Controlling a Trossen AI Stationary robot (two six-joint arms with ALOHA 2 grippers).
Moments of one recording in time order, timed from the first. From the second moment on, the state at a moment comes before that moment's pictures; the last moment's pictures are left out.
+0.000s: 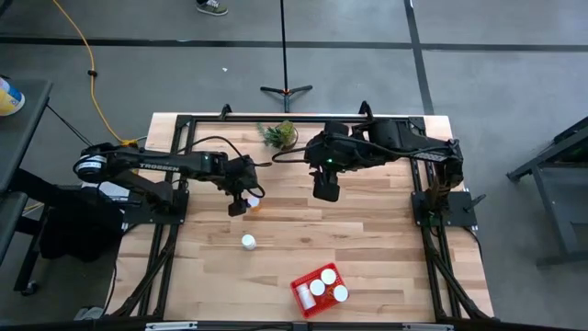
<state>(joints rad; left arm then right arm) 0.16 1.30 0.76 -0.61 0.11 -0.02 0.07 1.88 2.36 -1.46 0.28 0.14</state>
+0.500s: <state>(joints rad) 0.16 1.32 0.76 -0.58 0.14 -0.03 0.07 1.88 2.36 -1.48 0.28 0.14</state>
